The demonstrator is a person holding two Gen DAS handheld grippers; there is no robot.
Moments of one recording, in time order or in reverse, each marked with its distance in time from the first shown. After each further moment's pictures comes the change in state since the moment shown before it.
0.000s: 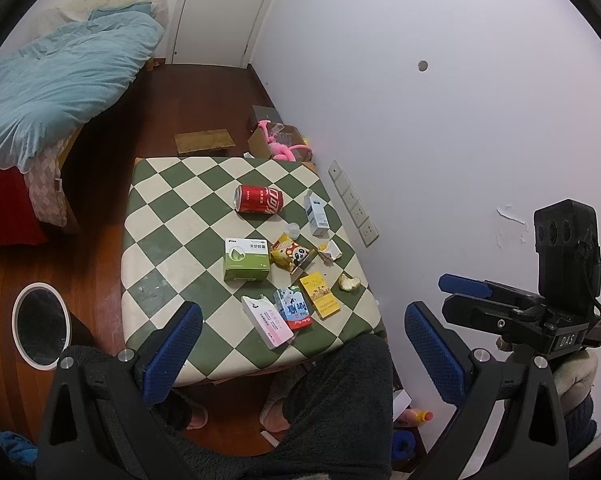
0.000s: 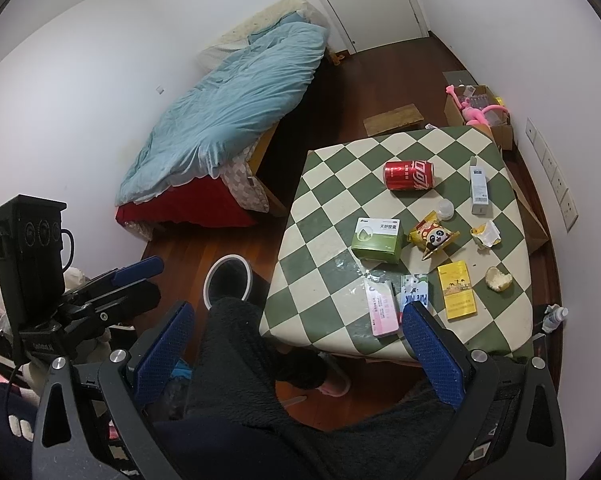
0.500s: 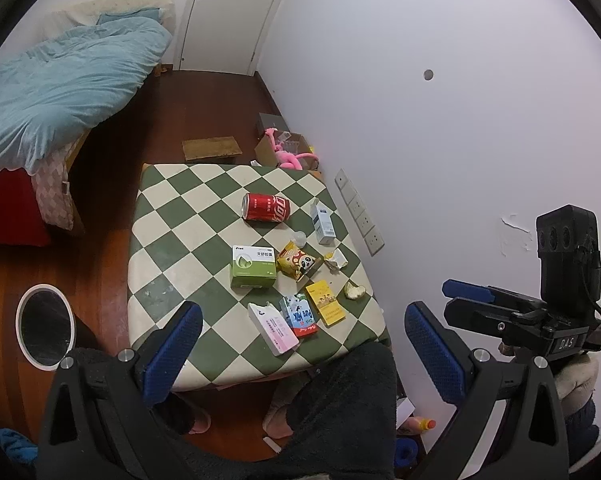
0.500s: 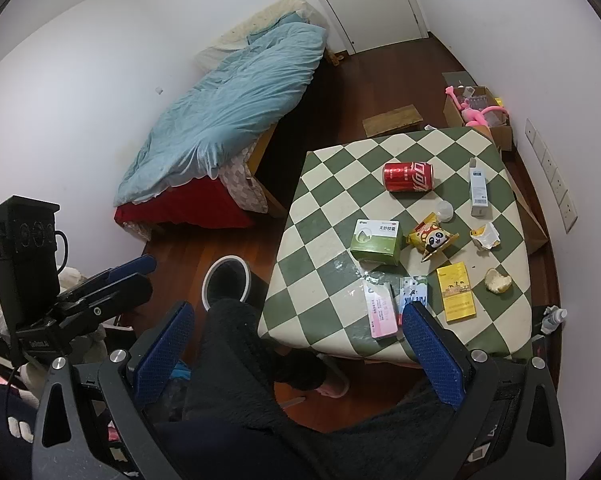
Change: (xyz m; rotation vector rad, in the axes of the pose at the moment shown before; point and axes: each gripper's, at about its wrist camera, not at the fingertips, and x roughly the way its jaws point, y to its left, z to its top) left arm -0.004 0.005 0.002 -0.009 -0.029 0.019; right arm 0.003 -0.004 0.001 0.003 -0.002 -0.004
